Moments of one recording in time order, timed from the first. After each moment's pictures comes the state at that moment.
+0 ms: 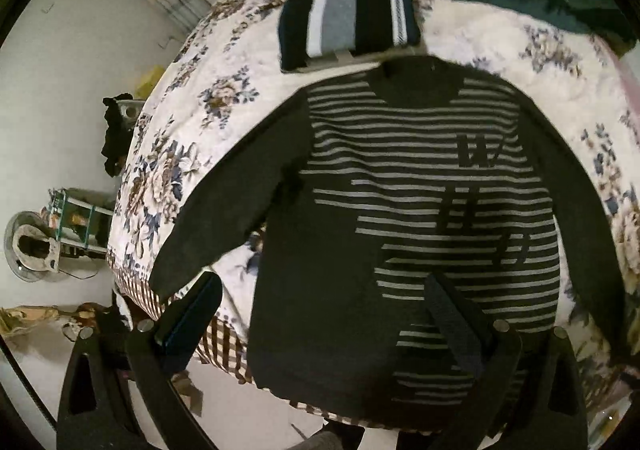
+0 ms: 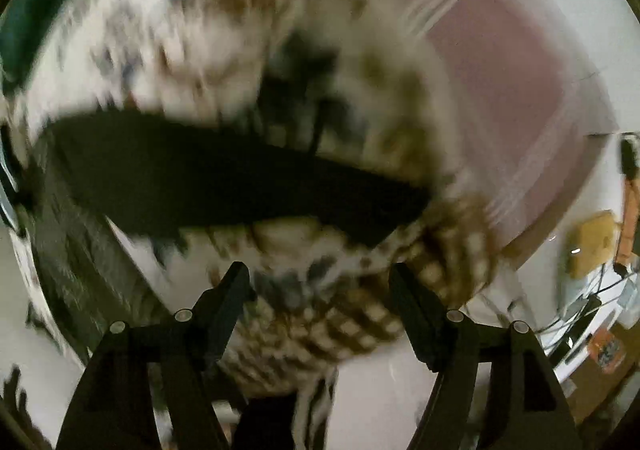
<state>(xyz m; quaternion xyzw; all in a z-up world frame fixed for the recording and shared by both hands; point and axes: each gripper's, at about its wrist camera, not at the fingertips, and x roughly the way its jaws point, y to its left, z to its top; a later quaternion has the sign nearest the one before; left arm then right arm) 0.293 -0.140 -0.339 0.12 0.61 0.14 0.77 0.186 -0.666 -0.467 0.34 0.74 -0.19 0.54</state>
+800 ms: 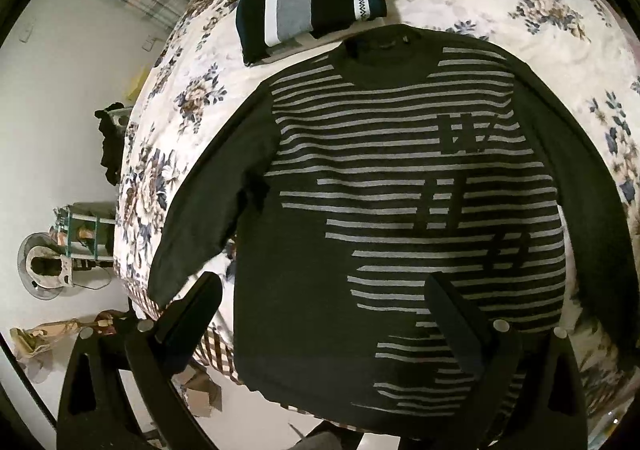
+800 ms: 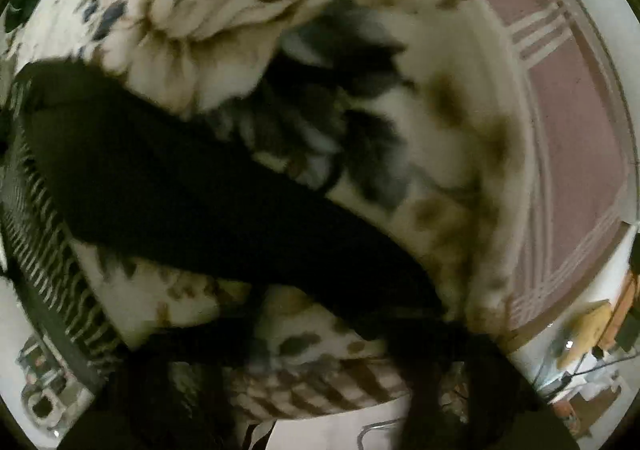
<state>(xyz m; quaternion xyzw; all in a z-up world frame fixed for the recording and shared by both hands) 0.339 -0.188 -0.379 0.16 0.64 0.14 0.74 0.213 -0.679 -0.529 0.26 0.72 -0.18 0.62</state>
